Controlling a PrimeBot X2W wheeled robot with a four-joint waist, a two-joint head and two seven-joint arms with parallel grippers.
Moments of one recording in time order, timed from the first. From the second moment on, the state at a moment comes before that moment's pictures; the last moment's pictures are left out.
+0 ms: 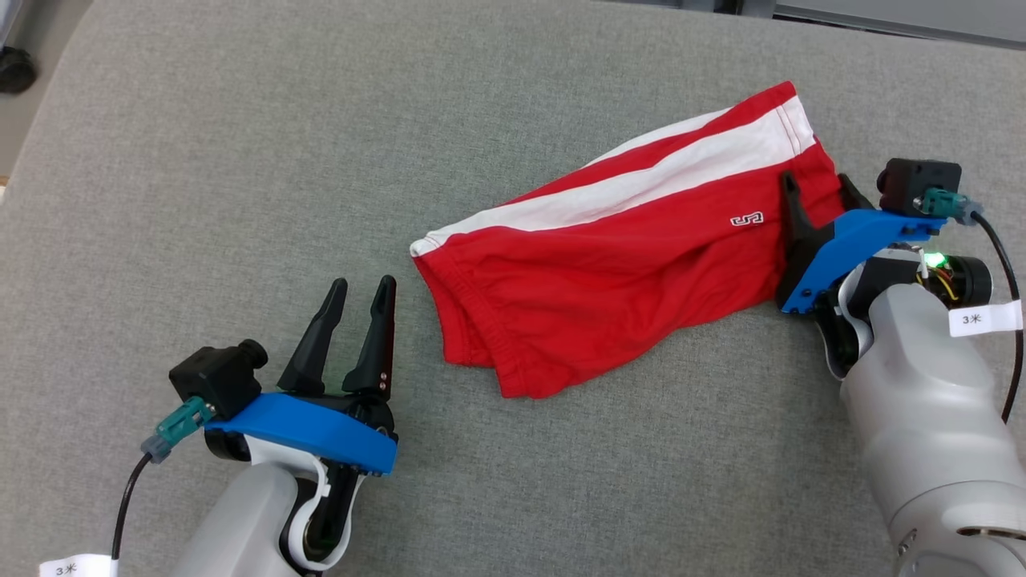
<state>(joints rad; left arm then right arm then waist) -0.35 0.23 -0.47 0.36 -0.85 -0.13 -0.26 -0.94 -0.05 -0.34 1.19 -0.15 0.13 -0.17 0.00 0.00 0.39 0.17</state>
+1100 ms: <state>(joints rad) -0.05 0.18 -0.41 0.41 -0.69 -0.13 -0.26 -0.44 -0.05 -0.09 0.81 0.28 0.13 -0.26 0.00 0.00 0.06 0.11</state>
